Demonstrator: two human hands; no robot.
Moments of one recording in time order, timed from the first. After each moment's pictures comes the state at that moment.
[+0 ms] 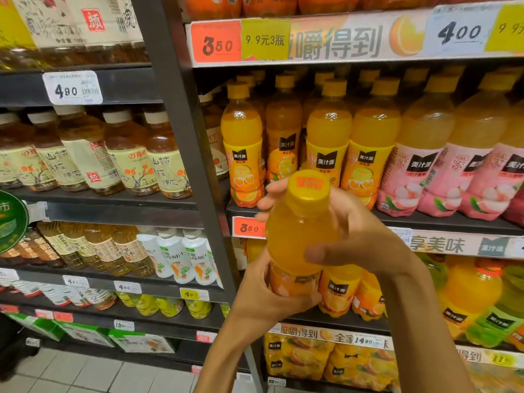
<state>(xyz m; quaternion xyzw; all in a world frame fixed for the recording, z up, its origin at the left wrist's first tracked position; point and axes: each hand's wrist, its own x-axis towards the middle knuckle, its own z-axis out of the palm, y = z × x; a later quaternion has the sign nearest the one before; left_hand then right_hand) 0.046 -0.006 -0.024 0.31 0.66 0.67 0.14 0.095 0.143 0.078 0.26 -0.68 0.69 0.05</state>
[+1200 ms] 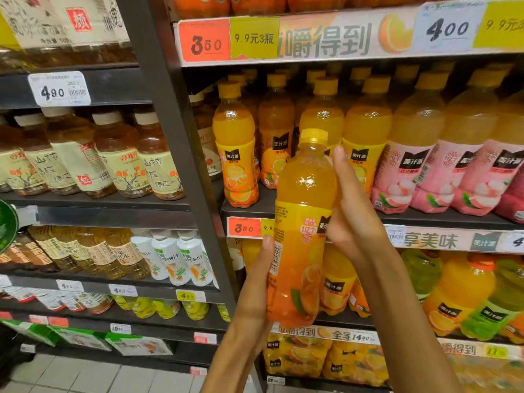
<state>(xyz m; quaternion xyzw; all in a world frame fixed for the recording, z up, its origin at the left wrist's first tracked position) 0.063 0.007 -0.002 0.14 0.50 0.80 0.30 0.065 0.147 0.067 0.03 -0.50 0.85 0.17</state>
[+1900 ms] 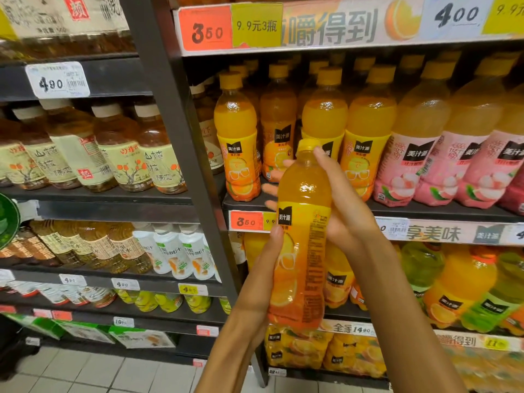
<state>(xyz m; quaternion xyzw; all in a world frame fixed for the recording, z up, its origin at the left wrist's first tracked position) 0.062 0.004 0.004 0.15 0.53 0.76 0.33 0.053 0.147 0.059 -0.03 -0.49 0.87 0.09</state>
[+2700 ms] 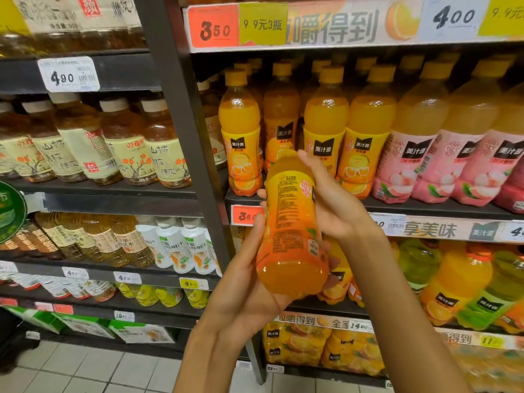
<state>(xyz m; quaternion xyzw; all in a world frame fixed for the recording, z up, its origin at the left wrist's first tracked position) 0.069 -0.023 0.022 0.17 0.32 0.81 0.47 0.049 0.136 0.070 -0.13 -0.47 0.87 -0.02</state>
